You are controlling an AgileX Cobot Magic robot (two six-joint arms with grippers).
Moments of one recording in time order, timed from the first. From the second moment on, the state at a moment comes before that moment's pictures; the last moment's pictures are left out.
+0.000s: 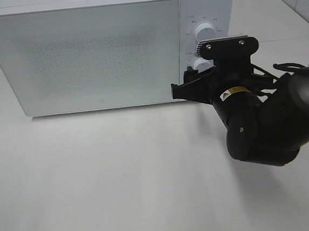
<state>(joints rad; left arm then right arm) -0.06 0.00 -0.52 -0.11 1.07 0.06 0.70 1.95 -0.68 0.81 -1.17 -0.25</state>
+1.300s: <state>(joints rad) -0.06 0.00 -0.52 -0.12 1.07 0.06 0.62 2.07 -0.82 0.76 -1.12 -0.25</state>
